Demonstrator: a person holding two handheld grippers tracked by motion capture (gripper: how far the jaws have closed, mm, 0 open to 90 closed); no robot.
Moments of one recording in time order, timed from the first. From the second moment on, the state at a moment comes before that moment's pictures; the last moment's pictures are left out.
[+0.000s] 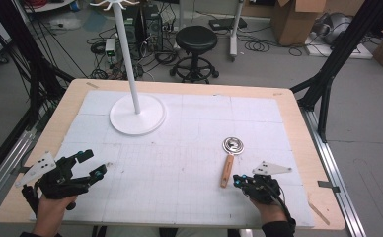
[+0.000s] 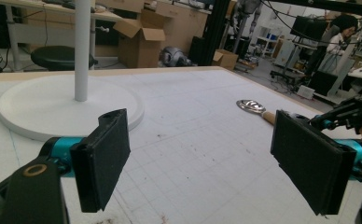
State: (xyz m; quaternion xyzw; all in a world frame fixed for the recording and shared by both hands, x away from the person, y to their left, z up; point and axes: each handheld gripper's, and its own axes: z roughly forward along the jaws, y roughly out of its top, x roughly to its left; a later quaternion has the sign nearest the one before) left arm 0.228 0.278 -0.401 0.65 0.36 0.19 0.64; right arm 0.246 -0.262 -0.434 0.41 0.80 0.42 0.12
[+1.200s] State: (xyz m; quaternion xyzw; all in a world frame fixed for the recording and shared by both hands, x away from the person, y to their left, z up) left arm 0.228 0.279 -0.402 0.66 0.36 0.19 0.64; right arm 0.327 -0.215 -0.415 0.46 0.79 0.38 0.18
